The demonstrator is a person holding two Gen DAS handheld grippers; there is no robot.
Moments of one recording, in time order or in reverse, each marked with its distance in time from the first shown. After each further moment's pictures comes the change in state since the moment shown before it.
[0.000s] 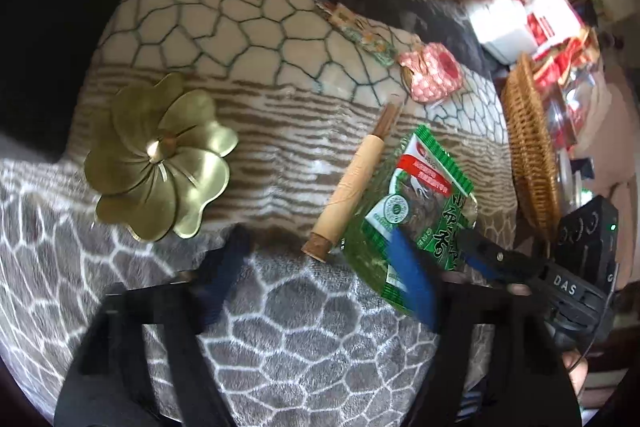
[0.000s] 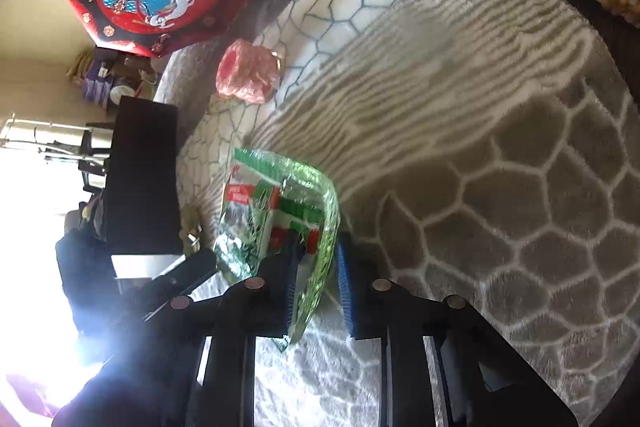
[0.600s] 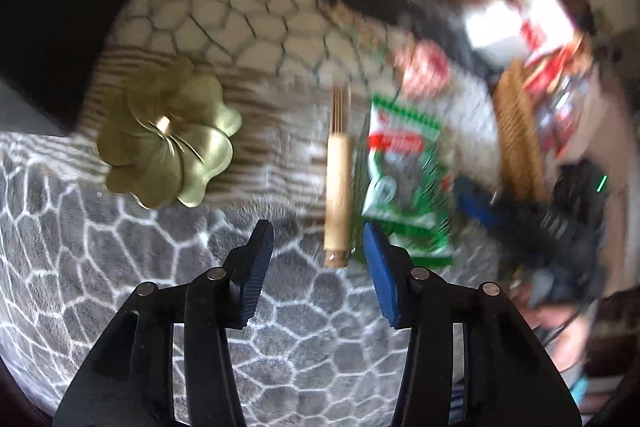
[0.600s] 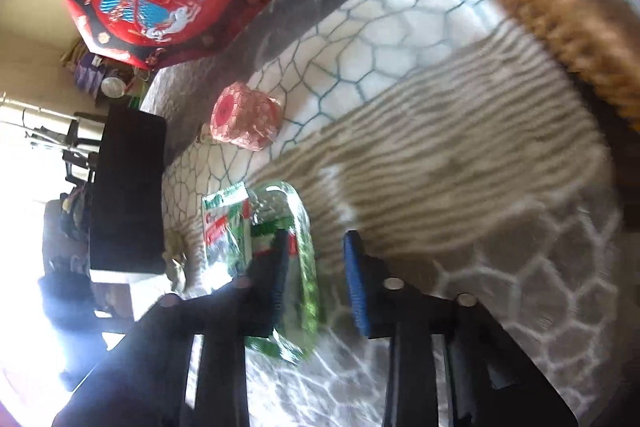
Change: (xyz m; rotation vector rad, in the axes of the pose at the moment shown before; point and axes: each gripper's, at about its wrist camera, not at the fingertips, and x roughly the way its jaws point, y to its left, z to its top) left arm -0.032 0.008 -0.013 -0.082 -0.049 -0.100; right arm -0.008 0.007 0.033 -0.102 -0.038 -0.076
